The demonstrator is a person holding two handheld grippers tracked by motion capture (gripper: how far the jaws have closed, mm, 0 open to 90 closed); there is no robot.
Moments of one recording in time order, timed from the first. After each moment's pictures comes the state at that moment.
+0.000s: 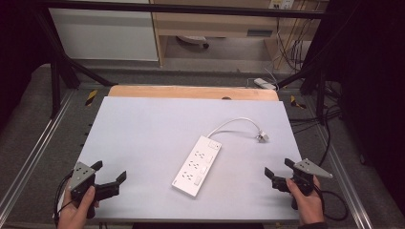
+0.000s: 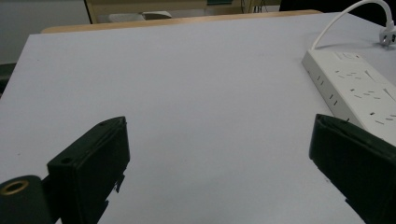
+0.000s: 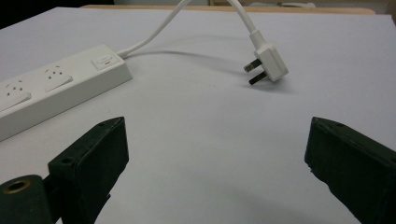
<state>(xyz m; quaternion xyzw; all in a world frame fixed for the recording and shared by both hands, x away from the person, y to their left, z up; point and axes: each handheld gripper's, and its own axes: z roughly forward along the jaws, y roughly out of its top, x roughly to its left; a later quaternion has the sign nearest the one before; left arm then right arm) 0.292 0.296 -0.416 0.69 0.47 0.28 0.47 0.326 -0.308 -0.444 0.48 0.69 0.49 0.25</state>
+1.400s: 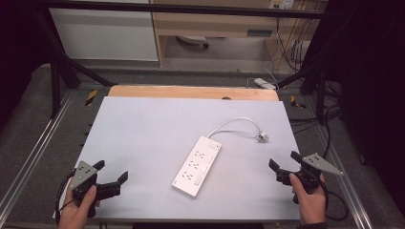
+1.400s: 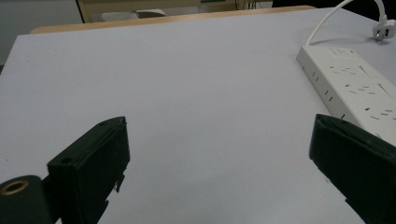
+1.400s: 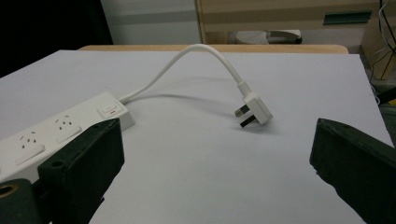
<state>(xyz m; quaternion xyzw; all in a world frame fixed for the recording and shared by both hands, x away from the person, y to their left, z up) 0.294 0.294 -0.417 0.71 0.46 0.27 0.47 0.325 -0.309 -0.411 0.49 0.65 0.52 0.27</state>
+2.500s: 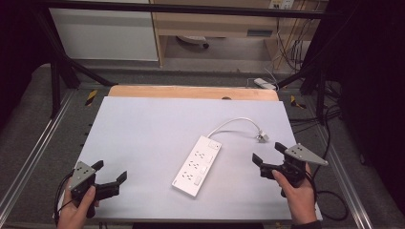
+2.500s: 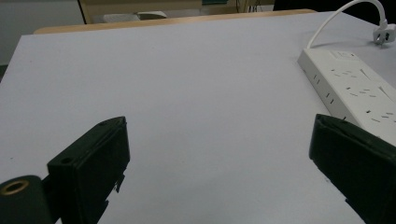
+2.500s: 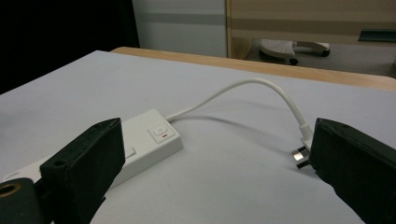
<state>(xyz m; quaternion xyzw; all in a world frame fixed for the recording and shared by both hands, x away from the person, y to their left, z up) 0.294 0.297 -0.417 0.70 0.46 0.27 0.48 0.331 -0.254 -0.370 0.44 0.68 0.52 0.26</state>
